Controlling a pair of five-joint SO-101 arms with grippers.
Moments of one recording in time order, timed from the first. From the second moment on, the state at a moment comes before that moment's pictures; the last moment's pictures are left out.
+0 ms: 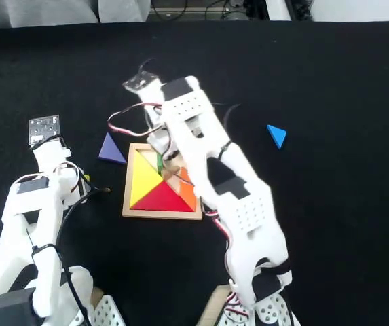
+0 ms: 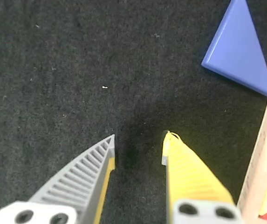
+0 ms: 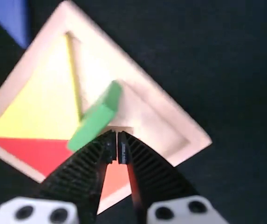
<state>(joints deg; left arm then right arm) -18.2 -25.3 62.2 37.8 -3.6 -27.5 40.7 -32.7 91.7 14.0</state>
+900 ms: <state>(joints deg) -18.2 -25.3 62.2 37.8 -3.6 -29.8 35.3 -26.1 96.3 16.3</state>
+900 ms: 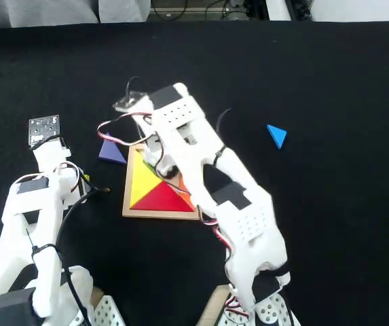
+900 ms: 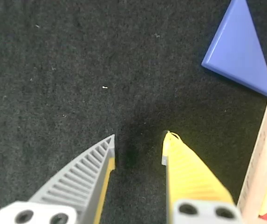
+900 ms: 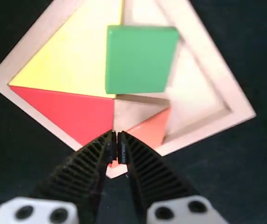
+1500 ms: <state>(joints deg) -18.2 -25.3 62.2 37.8 -3.6 -30.3 41.5 -29.8 83.6 16.3</state>
